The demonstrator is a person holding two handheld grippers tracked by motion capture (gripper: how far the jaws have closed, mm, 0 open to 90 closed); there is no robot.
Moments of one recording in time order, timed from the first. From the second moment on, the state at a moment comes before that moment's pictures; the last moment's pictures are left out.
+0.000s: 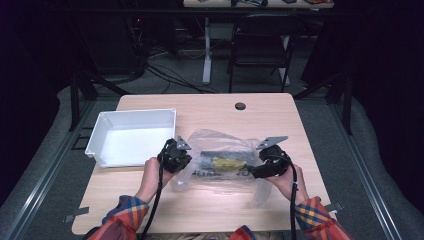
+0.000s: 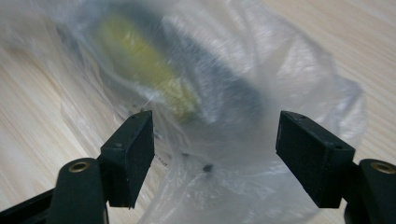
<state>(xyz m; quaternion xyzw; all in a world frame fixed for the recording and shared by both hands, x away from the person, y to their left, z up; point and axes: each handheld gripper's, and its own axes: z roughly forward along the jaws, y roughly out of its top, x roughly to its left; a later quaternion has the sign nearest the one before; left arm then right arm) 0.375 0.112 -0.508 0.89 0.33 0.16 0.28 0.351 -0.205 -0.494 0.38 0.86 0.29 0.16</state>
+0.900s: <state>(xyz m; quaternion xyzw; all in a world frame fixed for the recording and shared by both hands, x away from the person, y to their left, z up) 0.378 0.116 -0.484 0.87 0.34 0.18 0.31 0.380 -0.212 -0.512 0.42 0.84 0.28 0.19</state>
